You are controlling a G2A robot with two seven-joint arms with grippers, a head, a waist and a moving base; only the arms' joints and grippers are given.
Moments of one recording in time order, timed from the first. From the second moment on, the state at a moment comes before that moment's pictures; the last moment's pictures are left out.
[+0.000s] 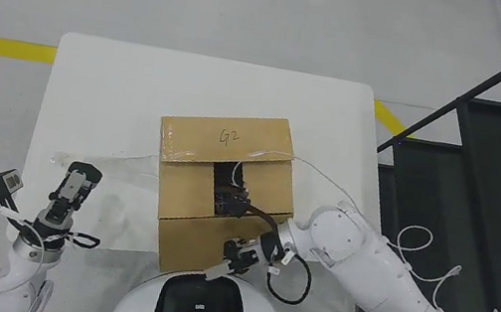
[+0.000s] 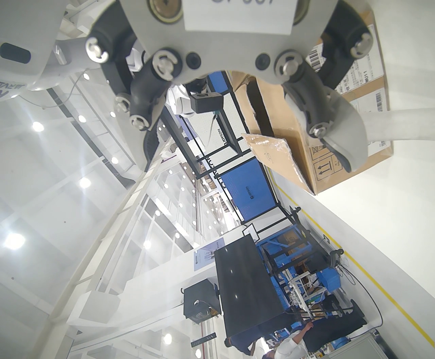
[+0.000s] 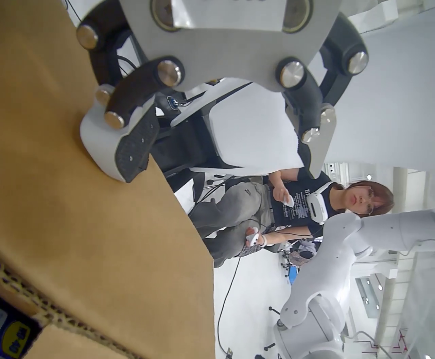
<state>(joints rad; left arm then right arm) 1.86 -1.14 -1.58 -1.77 0.04 -0.79 -0.06 -1.13 -1.00 0.80 -1.65 0.07 -0.28 1.16</state>
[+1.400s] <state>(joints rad) 1.86 -1.14 -1.58 -1.77 0.04 -0.79 -0.06 -1.07 -1.07 0.70 -1.65 -0.03 -0.27 1.03</state>
